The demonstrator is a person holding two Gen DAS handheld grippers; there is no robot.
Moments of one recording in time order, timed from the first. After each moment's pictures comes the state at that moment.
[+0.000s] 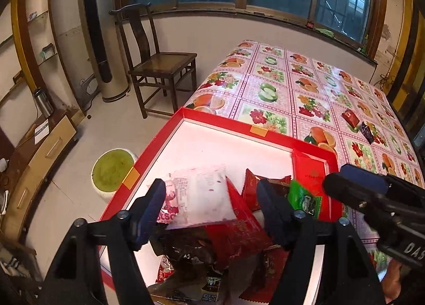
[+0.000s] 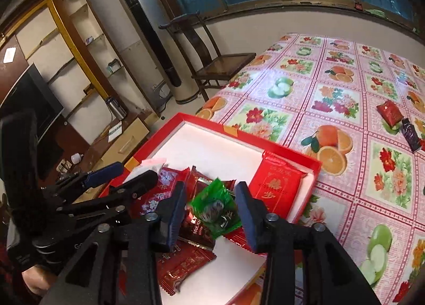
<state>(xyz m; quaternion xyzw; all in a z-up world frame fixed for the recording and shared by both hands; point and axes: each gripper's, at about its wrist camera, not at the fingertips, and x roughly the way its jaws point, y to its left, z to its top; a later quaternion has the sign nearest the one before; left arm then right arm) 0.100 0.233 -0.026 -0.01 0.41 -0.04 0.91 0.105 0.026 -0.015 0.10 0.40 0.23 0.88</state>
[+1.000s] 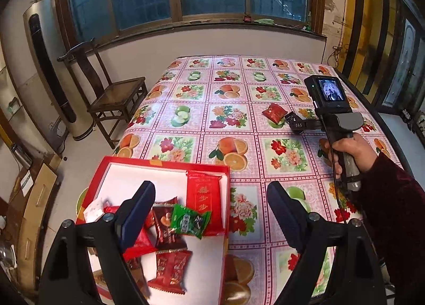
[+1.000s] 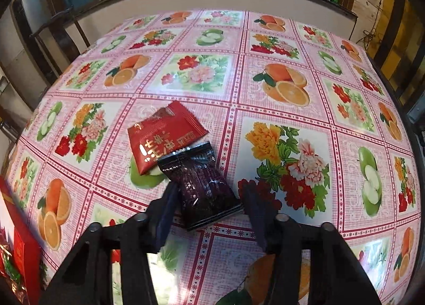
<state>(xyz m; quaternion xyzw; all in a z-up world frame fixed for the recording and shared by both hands) 0.078 0.085 0.044 0.09 0.39 -0.17 0.90 0.238 -0.236 -0.077 0.03 0.50 -0.05 0.87</state>
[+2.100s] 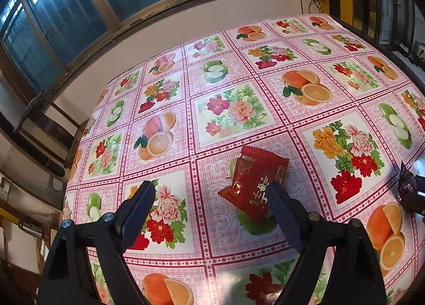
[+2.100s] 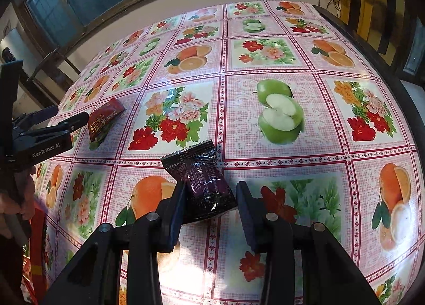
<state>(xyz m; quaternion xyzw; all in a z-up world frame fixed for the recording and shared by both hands) 0.261 -0.182 -0.064 0.24 0.40 -0.21 0.86 0.155 -0.308 -0.070 0.17 0.48 -0.05 0.86</state>
